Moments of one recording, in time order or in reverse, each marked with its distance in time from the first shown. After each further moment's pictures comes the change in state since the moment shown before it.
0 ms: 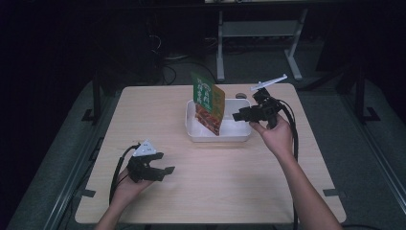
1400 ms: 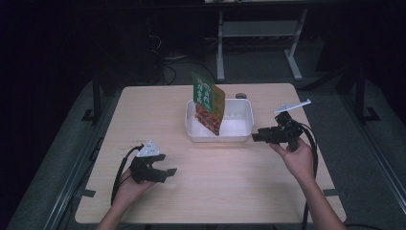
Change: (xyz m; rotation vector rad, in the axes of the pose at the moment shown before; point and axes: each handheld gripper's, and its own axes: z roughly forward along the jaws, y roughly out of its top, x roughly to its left) left arm -0.004 0.000 0.006 0.028 -0.012 0.013; right arm -0.021 -0.079 -0.023 0.009 0.013 0.073
